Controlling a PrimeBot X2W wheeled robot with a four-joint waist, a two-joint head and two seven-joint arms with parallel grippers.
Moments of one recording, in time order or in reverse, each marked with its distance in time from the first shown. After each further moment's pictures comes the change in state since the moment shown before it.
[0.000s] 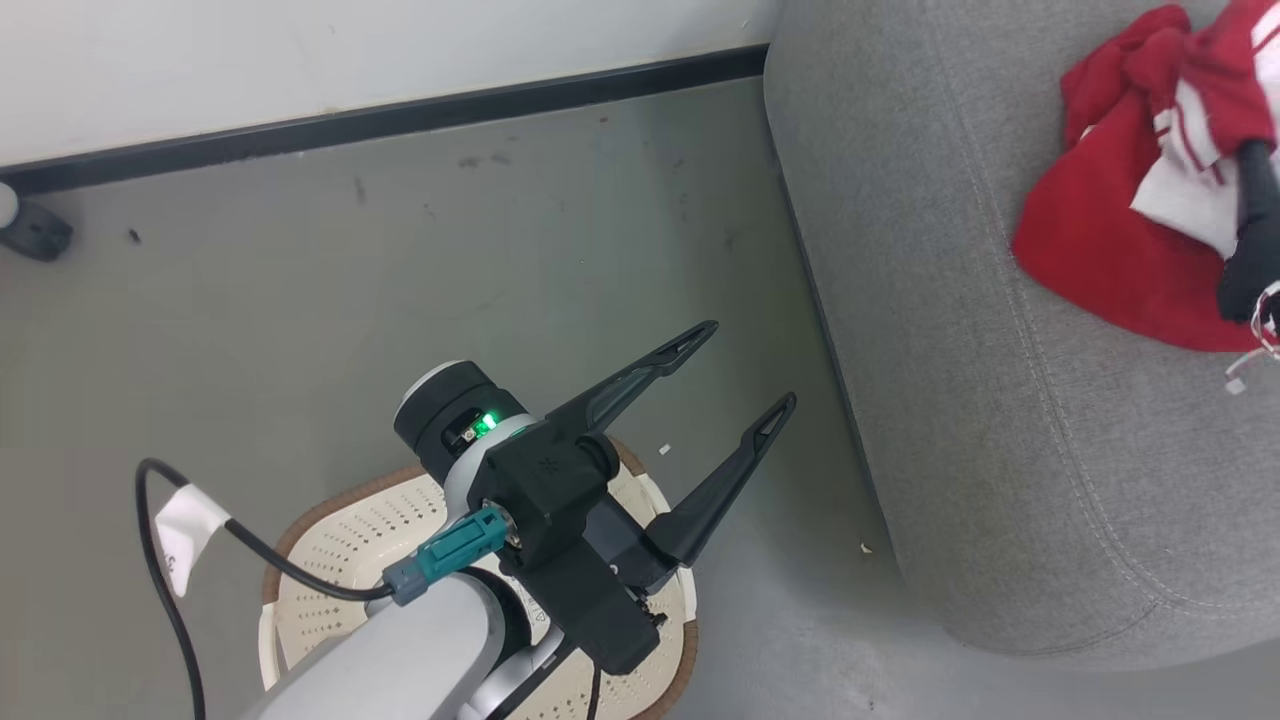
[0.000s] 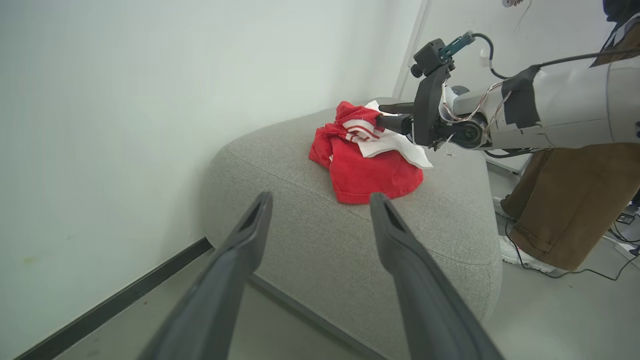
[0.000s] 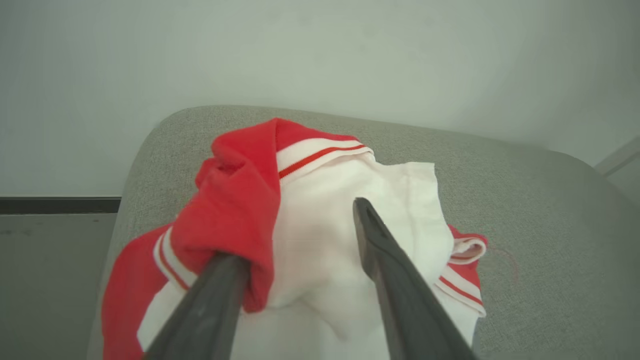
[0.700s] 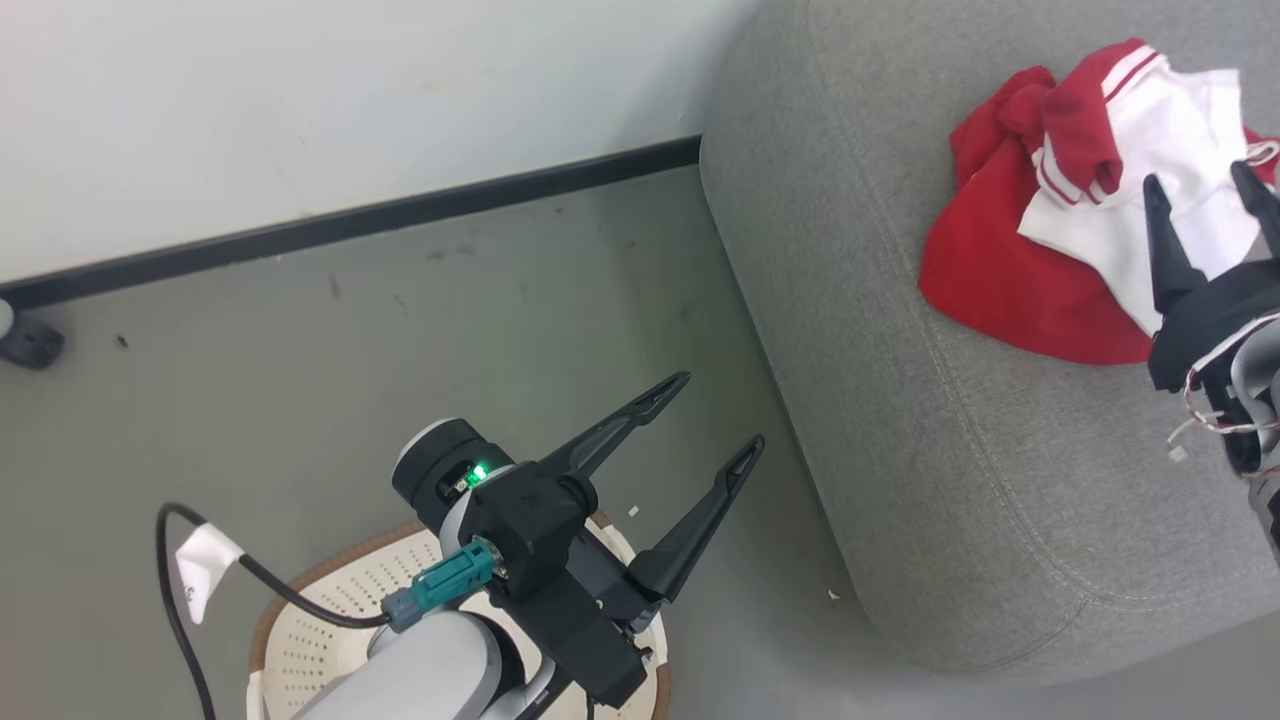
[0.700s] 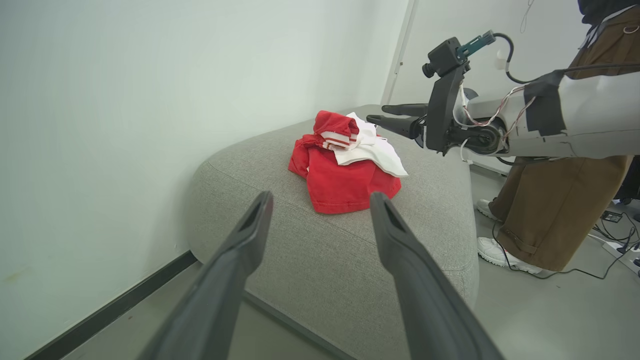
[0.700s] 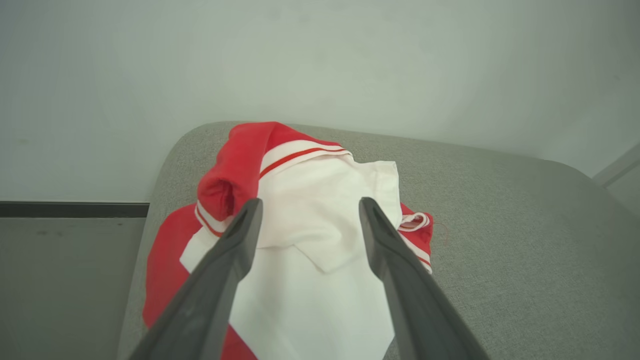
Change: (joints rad) left arm 0.065 -0.004 -0.002 0.060 -0.014 0.001 -0.055; right arm 0.115 0.031 0.018 -0.087 -0.001 0.022 -0.002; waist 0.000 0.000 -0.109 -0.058
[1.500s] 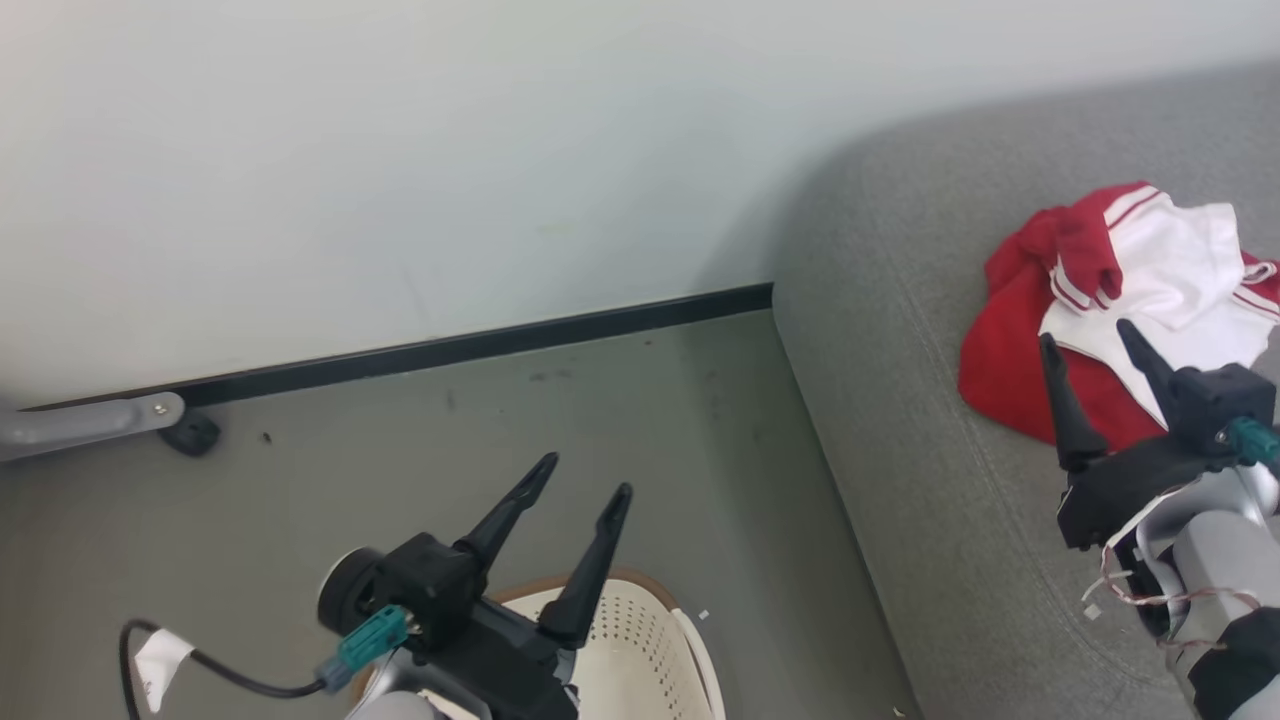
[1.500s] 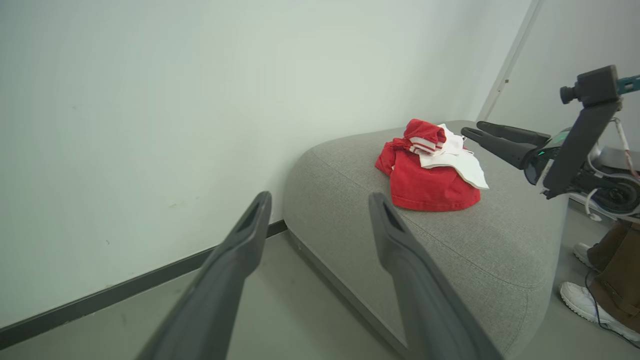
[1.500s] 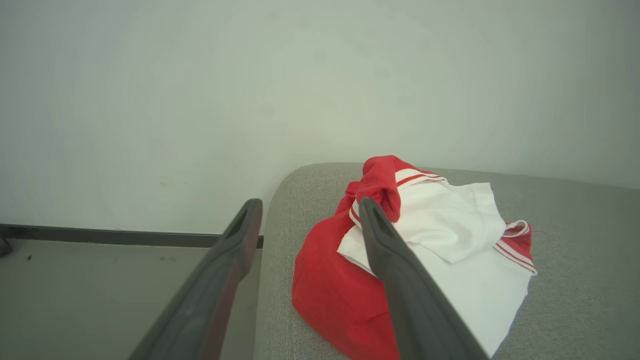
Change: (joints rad) left arm 0.185 -0.019 0.090 0.146 -0.079 0.084 -0.104; right arm 0.366 0.044 -0.046 -0.332 0.012 -0.036 0.000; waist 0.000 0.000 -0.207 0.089
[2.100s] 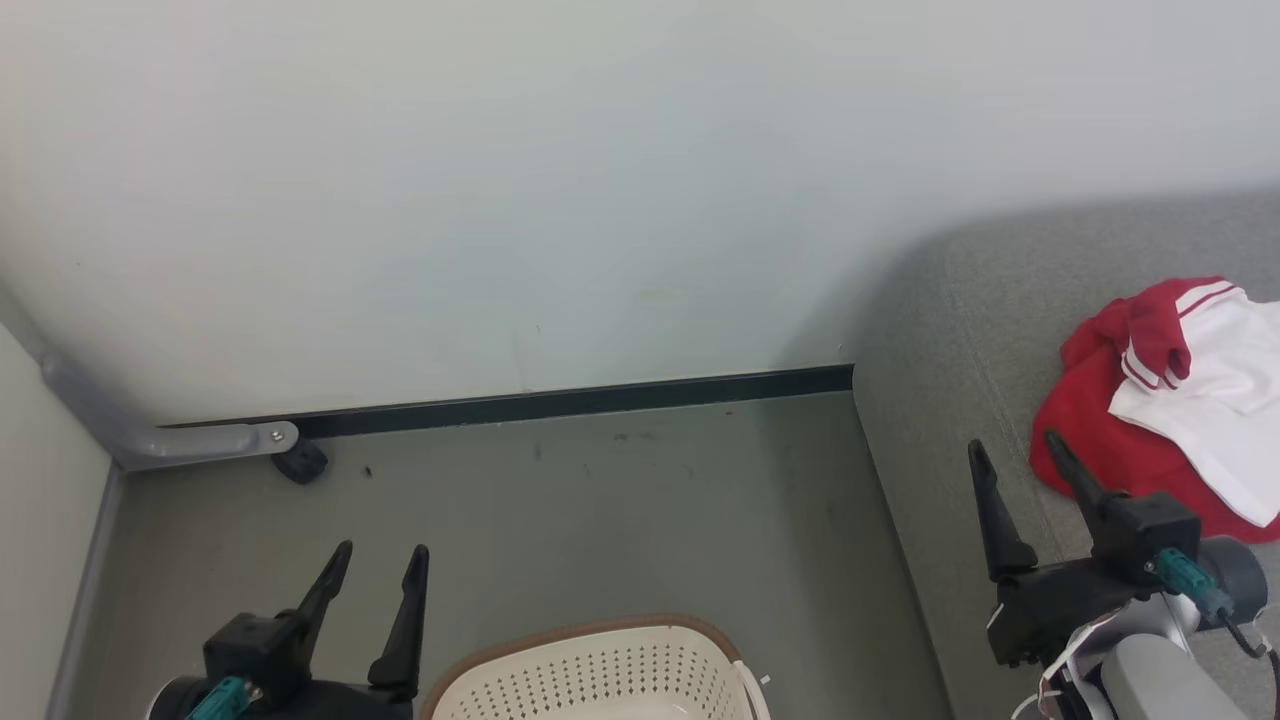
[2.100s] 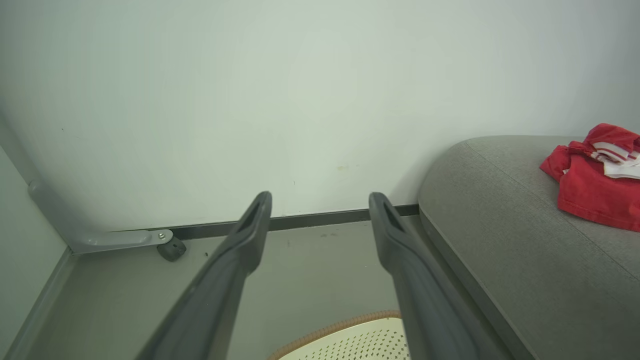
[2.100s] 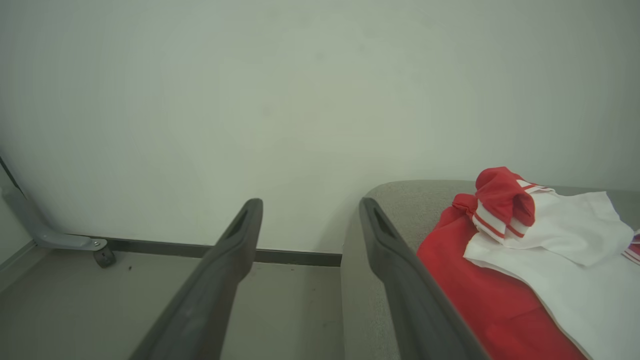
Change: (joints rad) left arm 0.178 0.078 0.205 0.114 -0.044 0.102 -0.033; right arm 0.269 0.080 -0.013 -0.254 0.005 -0.079 0.000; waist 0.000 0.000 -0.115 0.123
